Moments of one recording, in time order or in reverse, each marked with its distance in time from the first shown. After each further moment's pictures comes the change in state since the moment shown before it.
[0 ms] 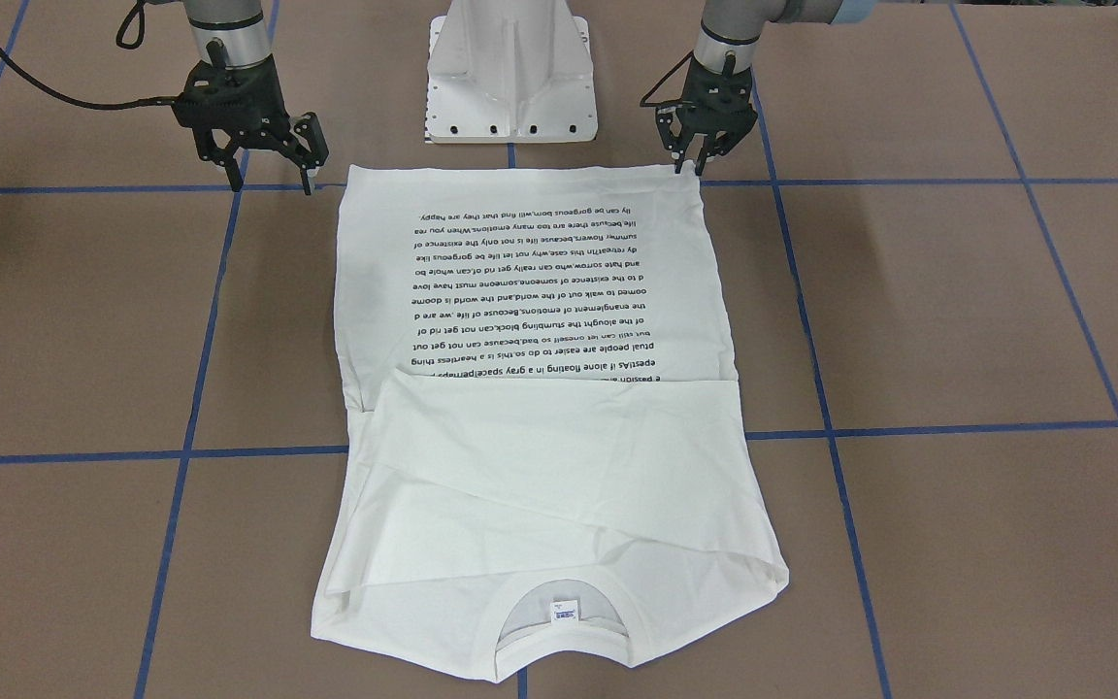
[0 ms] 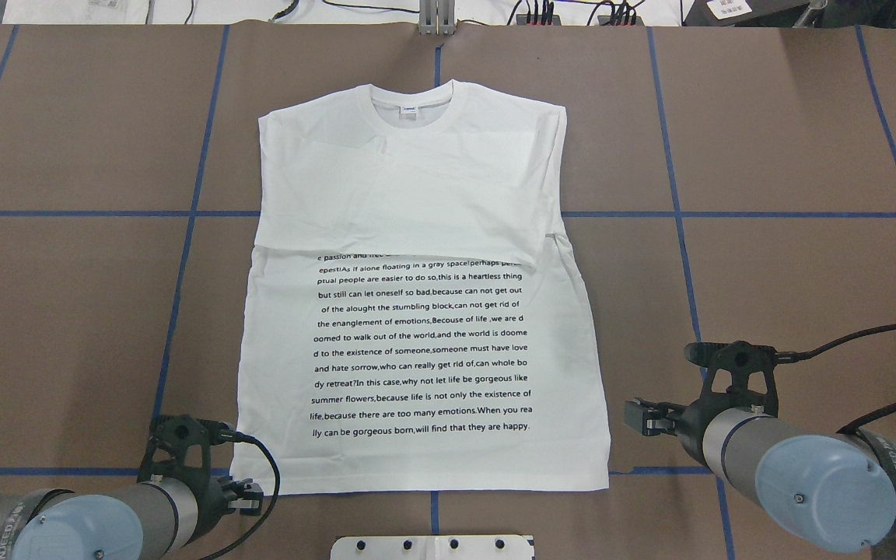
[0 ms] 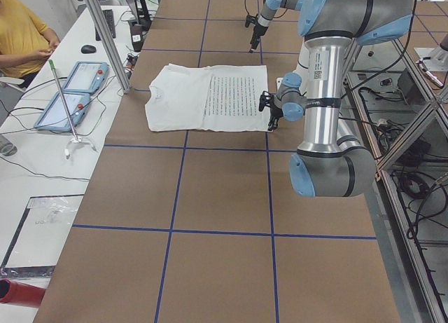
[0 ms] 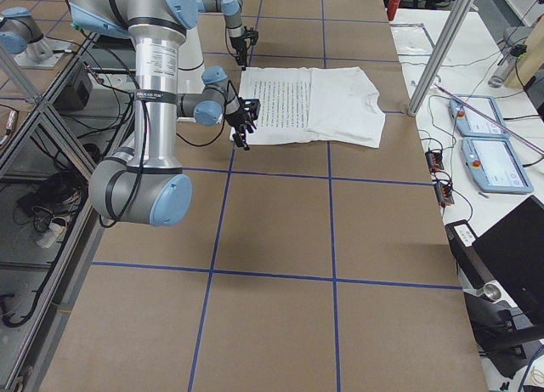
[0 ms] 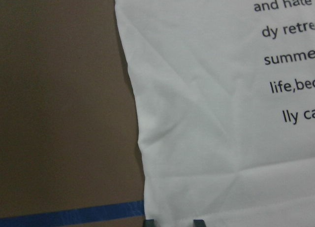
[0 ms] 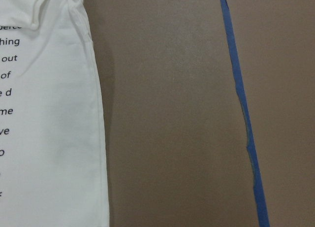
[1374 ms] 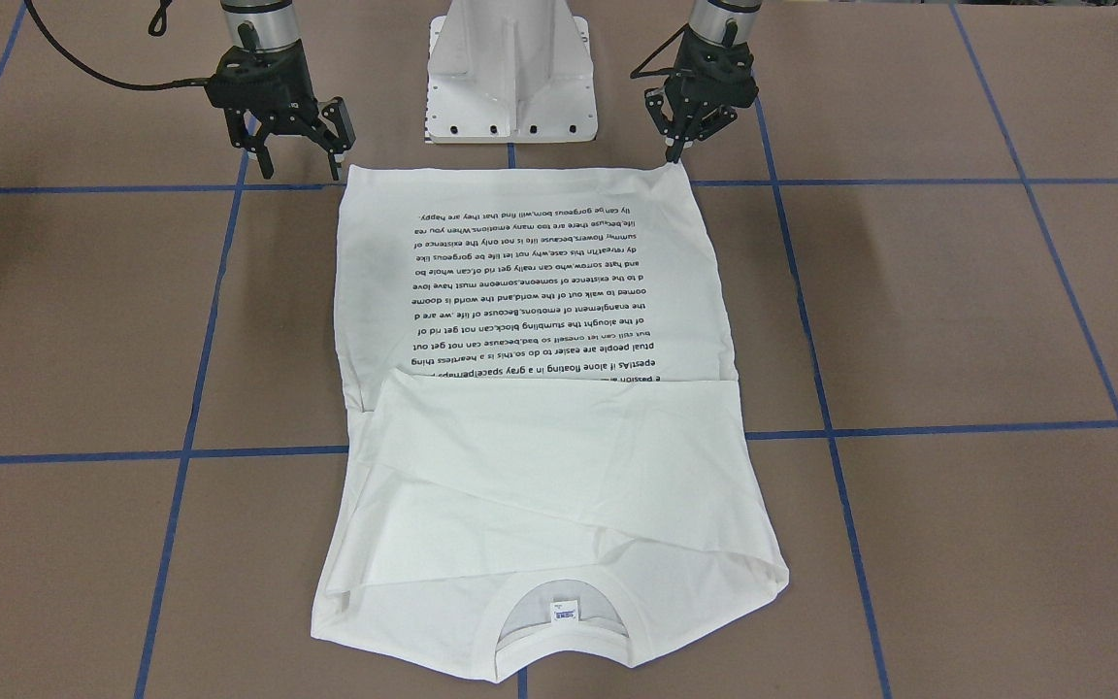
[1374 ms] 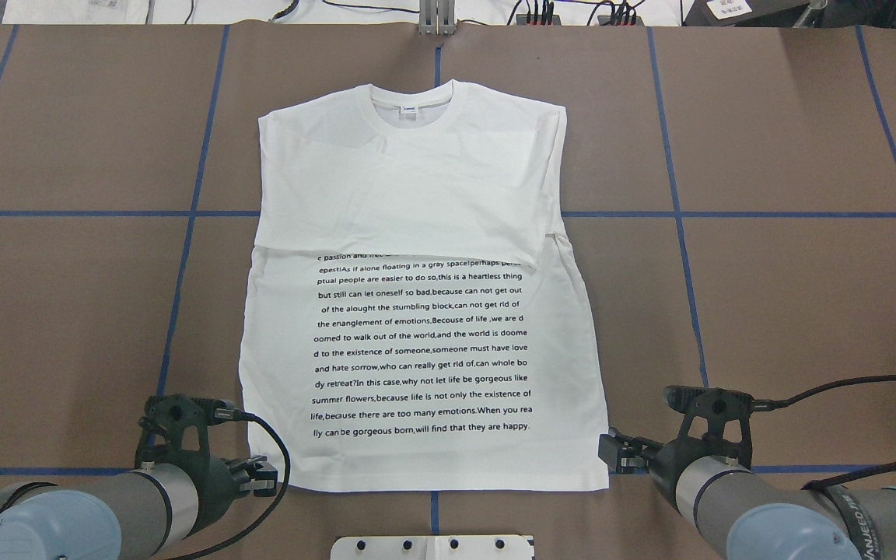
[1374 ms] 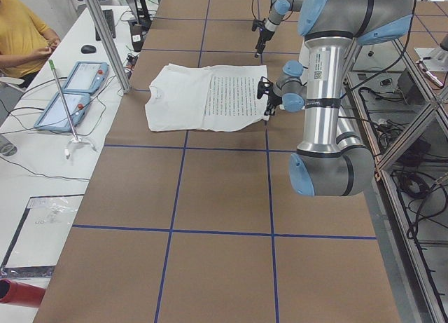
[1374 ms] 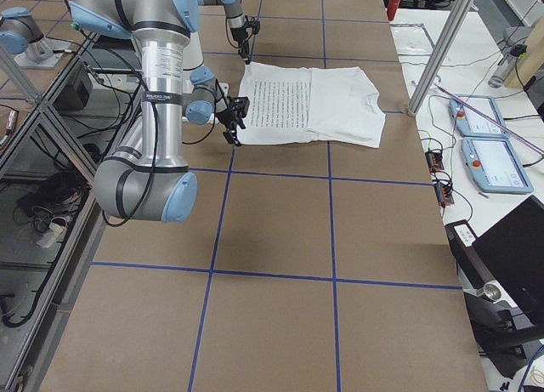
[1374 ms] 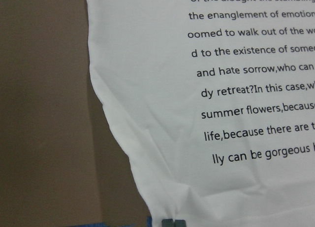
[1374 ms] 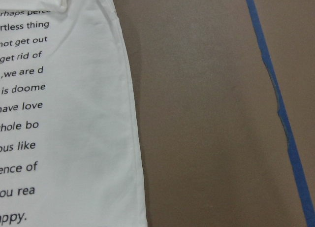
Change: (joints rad) left arm -0.020 -0.029 -0.100 0.004 0.052 -0.029; right arm -0.142 0.031 -0.022 0.003 -0.136 0.131
